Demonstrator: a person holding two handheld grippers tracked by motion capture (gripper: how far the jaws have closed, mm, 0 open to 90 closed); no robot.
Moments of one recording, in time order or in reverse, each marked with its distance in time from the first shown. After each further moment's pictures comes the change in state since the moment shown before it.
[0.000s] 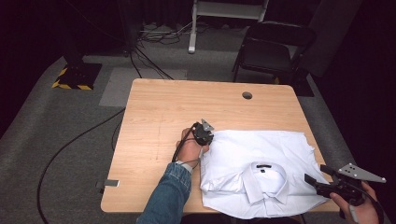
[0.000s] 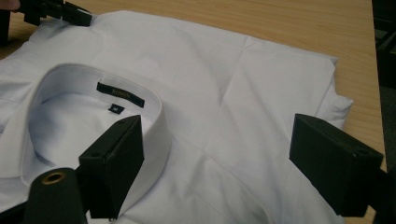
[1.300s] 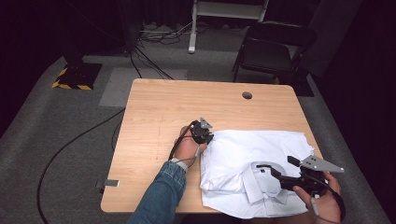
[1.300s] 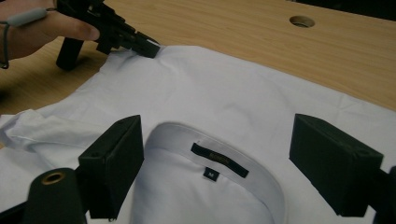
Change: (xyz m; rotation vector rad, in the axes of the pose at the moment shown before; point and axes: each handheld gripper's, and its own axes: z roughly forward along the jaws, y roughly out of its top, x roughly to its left) left arm 0.011 0.001 0.001 0.000 -0.073 0.007; right arm 0.098 0.050 0.039 -0.021 0.051 -0.075
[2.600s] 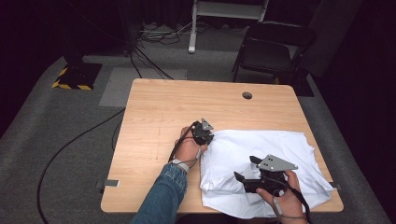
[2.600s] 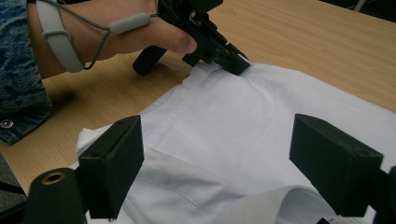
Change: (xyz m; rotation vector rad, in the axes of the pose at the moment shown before) left arm -0.004 0.000 0.000 0.005 0.029 0.036; right arm 0.078 0.020 0.053 0.006 0.157 -0.136
